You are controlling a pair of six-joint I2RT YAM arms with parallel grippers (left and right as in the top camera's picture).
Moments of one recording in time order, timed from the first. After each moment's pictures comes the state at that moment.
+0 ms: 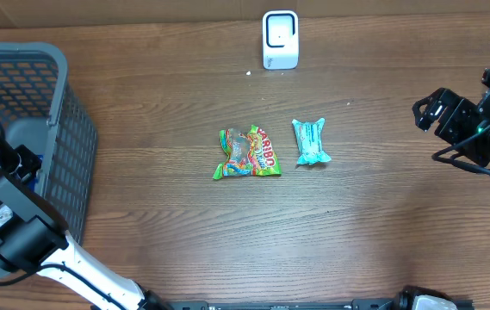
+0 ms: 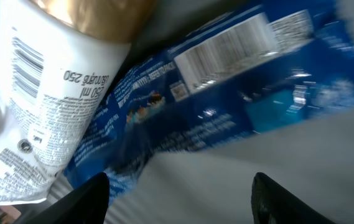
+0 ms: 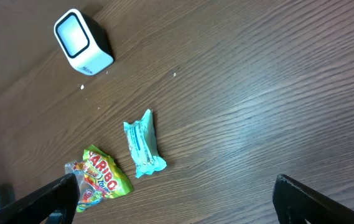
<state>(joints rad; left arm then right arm) 0.74 2.16 1.81 -1.27 -0.20 -0.18 -0.21 1.27 1.42 -1.11 -0.31 0.36</state>
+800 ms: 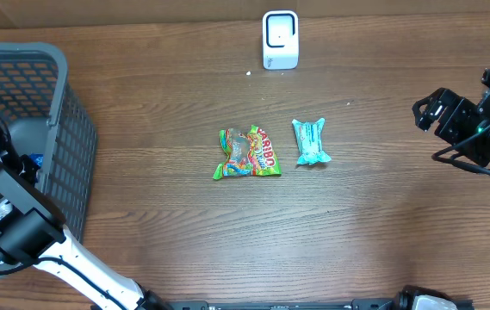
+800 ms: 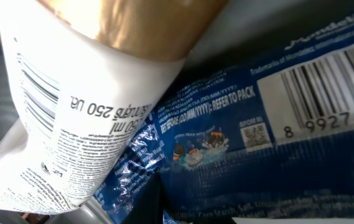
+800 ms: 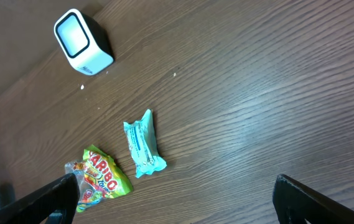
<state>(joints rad) 0.73 2.24 1.81 -1.27 -0.33 -0.20 -0.21 1.27 1.42 -1.11 -0.31 0.36</state>
